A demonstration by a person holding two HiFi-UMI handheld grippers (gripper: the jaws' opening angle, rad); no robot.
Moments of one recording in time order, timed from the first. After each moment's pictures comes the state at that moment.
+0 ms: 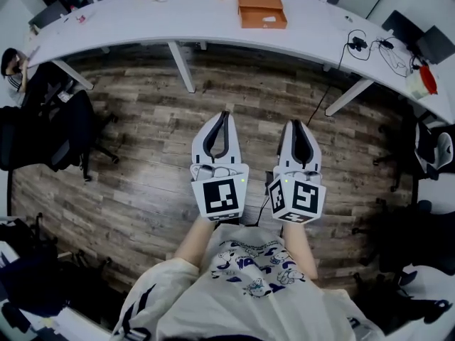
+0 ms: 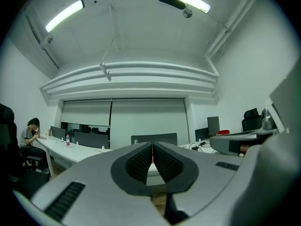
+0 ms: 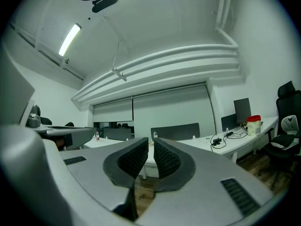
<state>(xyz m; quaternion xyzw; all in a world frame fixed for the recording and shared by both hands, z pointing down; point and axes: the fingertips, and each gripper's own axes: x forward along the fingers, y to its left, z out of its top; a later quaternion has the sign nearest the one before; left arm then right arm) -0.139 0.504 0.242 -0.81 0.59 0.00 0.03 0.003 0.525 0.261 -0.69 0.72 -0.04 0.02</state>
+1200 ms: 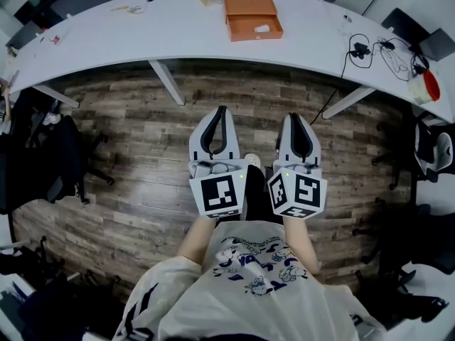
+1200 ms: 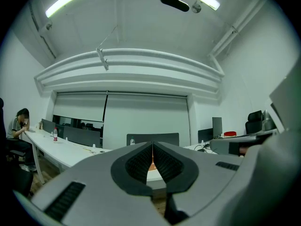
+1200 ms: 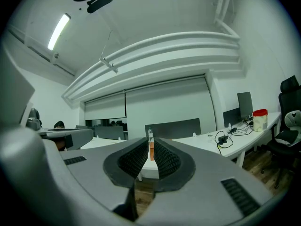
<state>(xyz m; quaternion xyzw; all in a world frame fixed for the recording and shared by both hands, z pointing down) -0.116 0.318 0.258 -0.83 0.56 0.00 0.01 0.025 0.345 0.277 -0.71 0.70 -0.07 0.01</state>
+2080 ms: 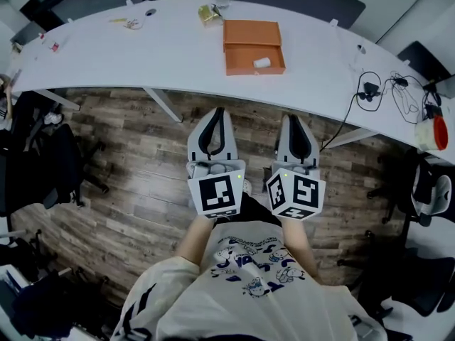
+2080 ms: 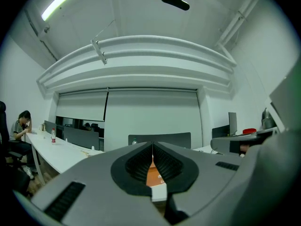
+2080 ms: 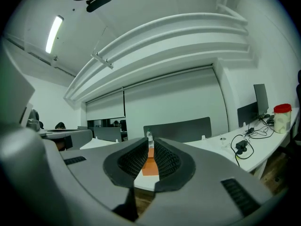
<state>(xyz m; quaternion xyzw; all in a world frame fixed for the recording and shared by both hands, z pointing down) -0.041 0.141 0.251 -0.80 0.60 -0.02 0.01 0.104 0.156 0.271 -0.68 0.73 -0.08 0.01</state>
